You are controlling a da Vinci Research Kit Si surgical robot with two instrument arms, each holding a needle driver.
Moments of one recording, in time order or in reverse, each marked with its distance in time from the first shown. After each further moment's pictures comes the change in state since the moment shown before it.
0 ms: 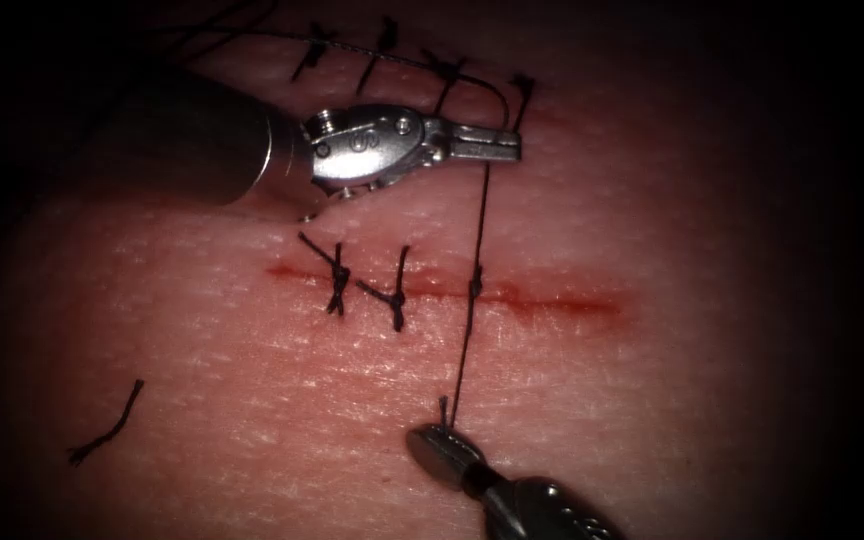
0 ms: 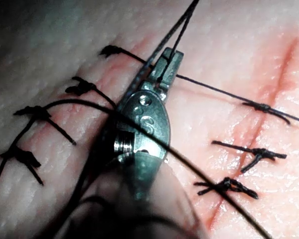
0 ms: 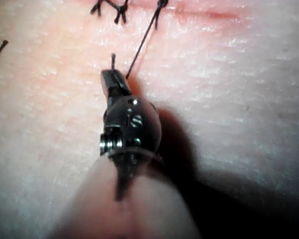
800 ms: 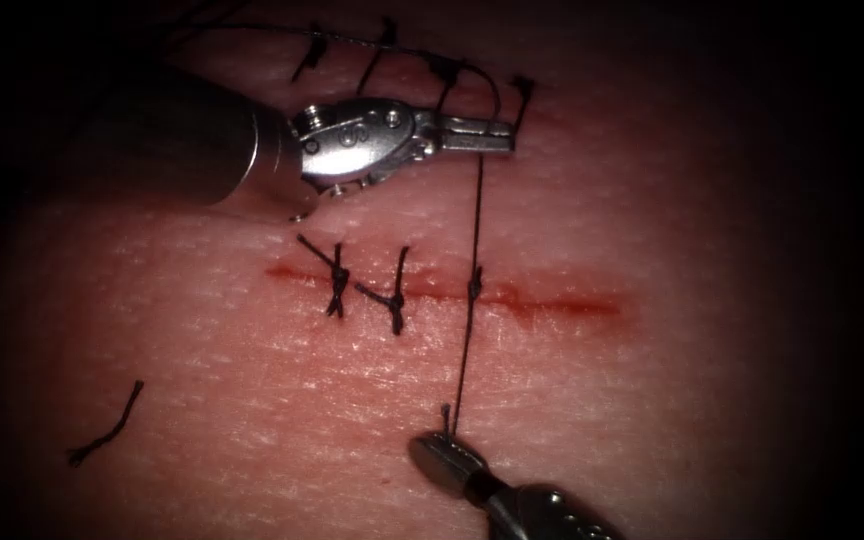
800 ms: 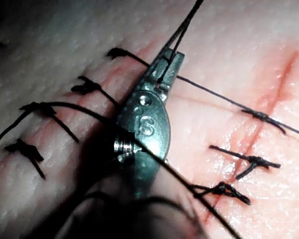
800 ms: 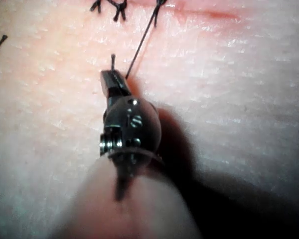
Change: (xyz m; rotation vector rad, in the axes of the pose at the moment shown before) right arm 0.001 0.001 0.000 -0.018 0.039 -0.097; left arm 0.002 0.001 -0.001 -0.013 -0.005 -0.043
